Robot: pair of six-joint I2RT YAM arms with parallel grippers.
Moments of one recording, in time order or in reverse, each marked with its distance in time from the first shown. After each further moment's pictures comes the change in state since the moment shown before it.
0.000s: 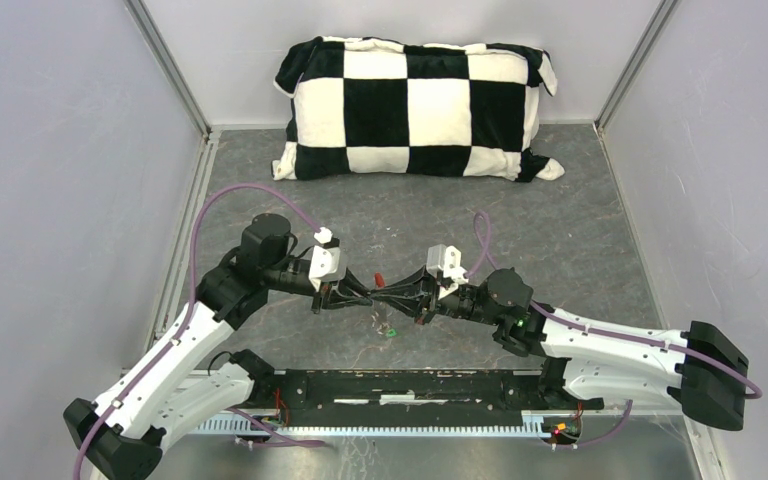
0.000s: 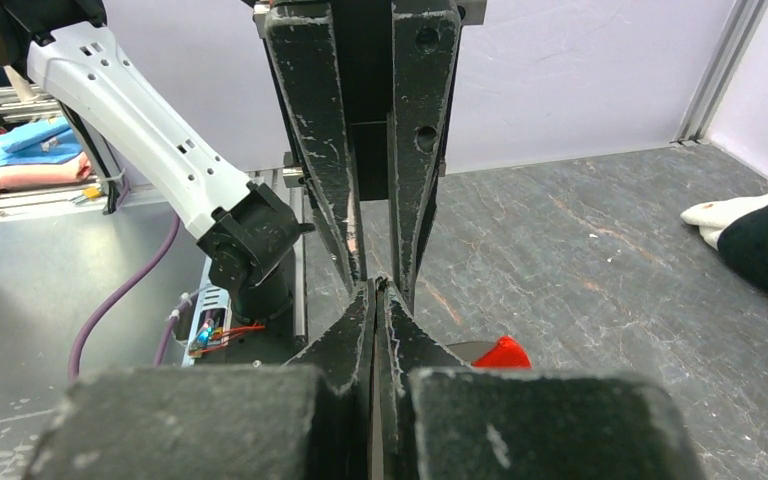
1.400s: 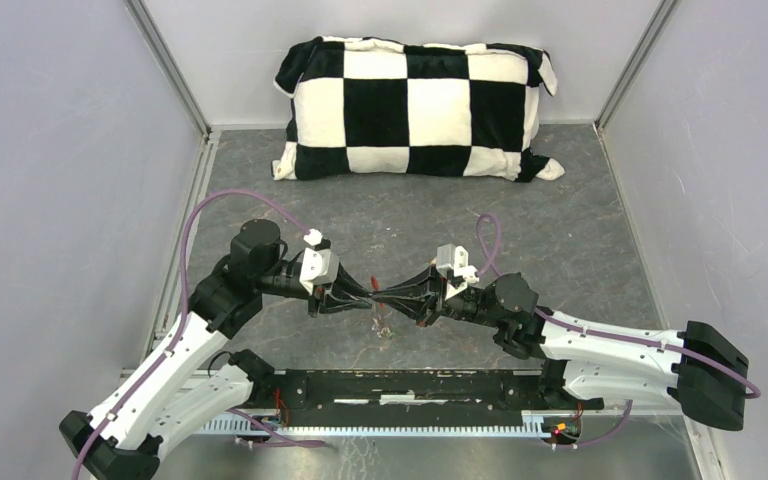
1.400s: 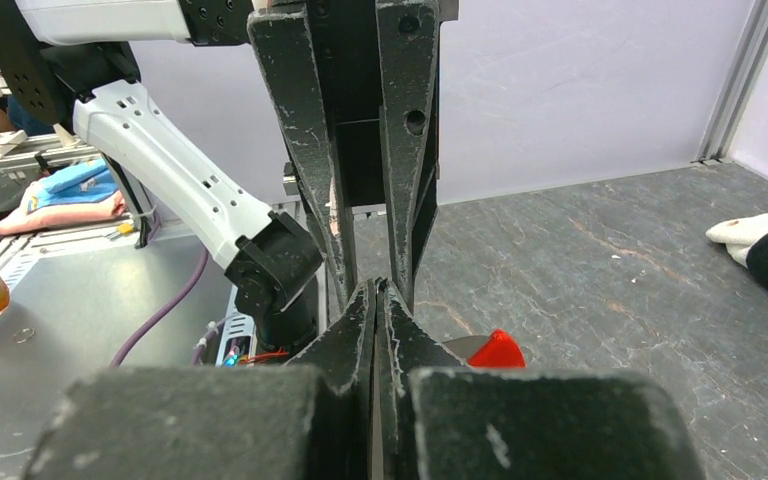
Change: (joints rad) left arm 0.000 -0.066 -0.029 0.080 0.021 -0.098; right arm 0.000 0.000 -0.048 0.122 -0.002 0.077
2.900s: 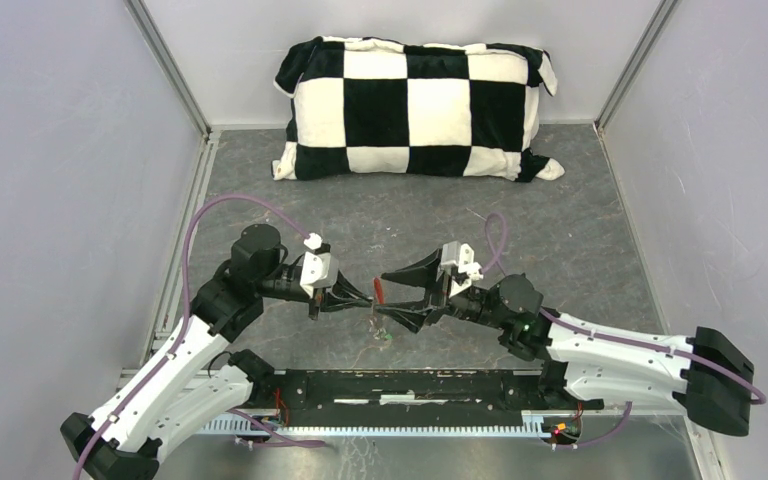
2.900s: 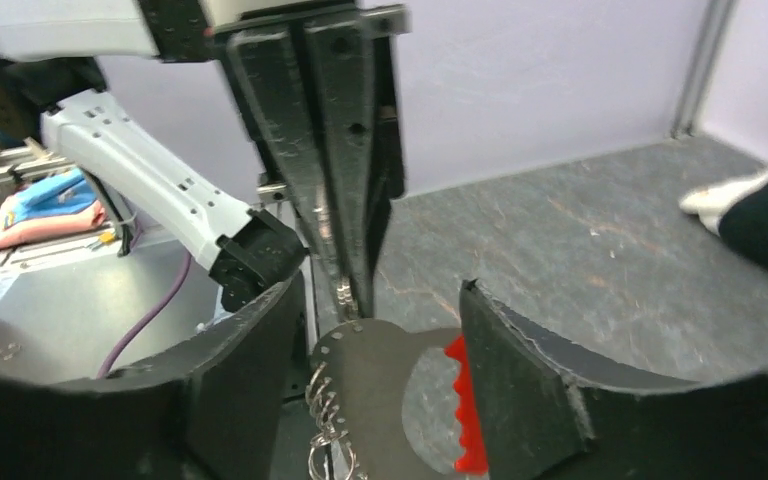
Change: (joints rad) left arm 0.000 -0.023 -0.049 0.061 -0.006 -0.040; right arm -0.006 -0.026 -0.015 -0.011 0.032 0.029
